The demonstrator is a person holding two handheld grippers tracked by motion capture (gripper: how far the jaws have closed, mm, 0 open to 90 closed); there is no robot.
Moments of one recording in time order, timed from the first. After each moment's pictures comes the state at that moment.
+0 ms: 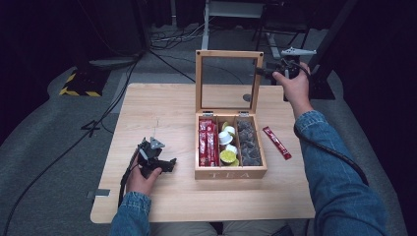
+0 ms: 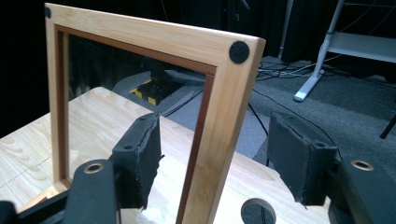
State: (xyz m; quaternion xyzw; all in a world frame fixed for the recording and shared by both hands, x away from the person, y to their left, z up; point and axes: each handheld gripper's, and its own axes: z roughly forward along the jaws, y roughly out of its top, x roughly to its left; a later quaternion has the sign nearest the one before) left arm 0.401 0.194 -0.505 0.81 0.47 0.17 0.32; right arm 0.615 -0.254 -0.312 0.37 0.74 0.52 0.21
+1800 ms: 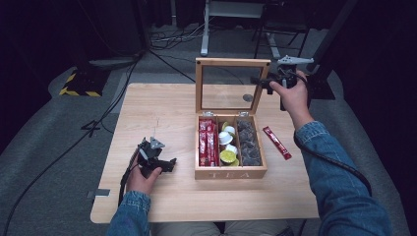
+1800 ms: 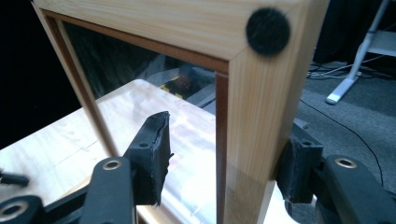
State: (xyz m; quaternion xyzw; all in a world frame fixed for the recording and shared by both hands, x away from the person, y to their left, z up) left arm 0.401 0.194 -0.505 0.81 0.47 0.17 0.32; right arm 0.577 -0.238 -0.316 0.34 0.76 0.53 0.17
